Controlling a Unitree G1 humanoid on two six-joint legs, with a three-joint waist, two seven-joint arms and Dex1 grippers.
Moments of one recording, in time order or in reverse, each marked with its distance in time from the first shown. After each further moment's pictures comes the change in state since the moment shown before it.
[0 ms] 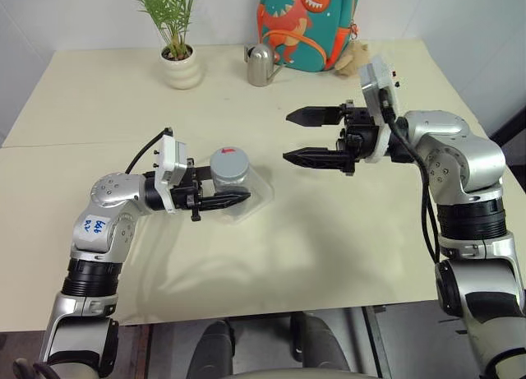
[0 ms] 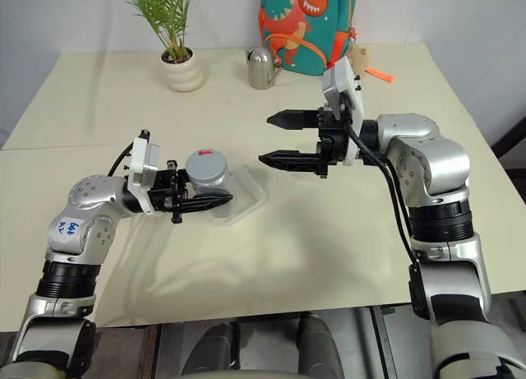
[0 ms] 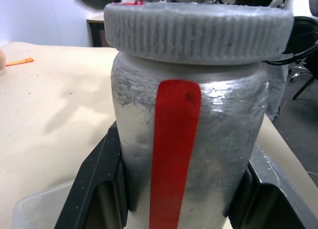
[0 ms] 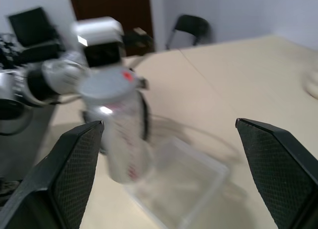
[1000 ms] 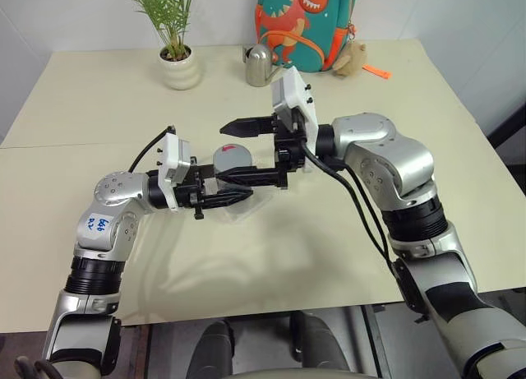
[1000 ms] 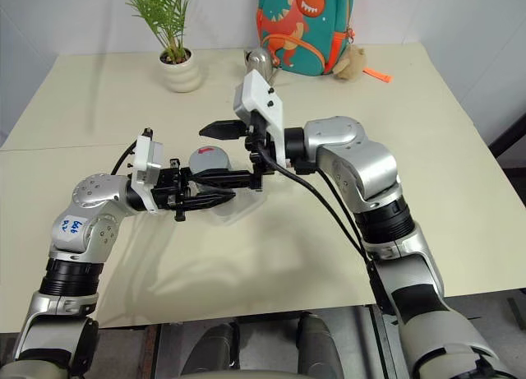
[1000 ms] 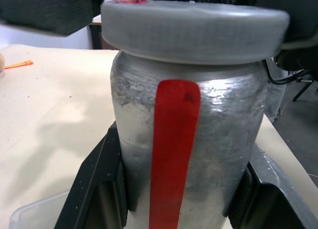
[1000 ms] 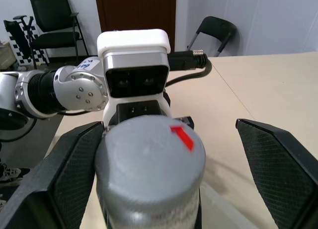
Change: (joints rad) left arm -0.014 -0.010 -0.011 0.006 0.000 0.003 0.020; right arm -0.068 0.201 0.182 -0.030 -0.110 -0.036 -0.152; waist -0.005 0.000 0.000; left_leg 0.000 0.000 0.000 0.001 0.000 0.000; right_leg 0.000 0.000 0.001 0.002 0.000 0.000
